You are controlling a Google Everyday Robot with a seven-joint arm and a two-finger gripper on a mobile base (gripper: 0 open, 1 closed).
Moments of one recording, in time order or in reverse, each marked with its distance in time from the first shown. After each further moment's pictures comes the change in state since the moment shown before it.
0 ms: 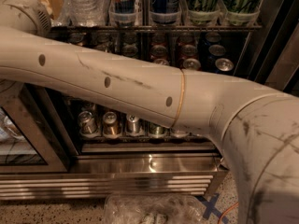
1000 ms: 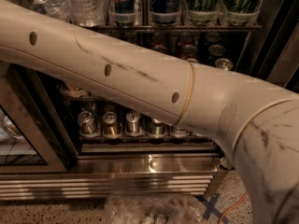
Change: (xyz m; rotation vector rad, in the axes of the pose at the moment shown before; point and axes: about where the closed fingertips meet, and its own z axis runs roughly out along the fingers) arm -0.069 0.019 -0.013 -0.104 -0.085 0.084
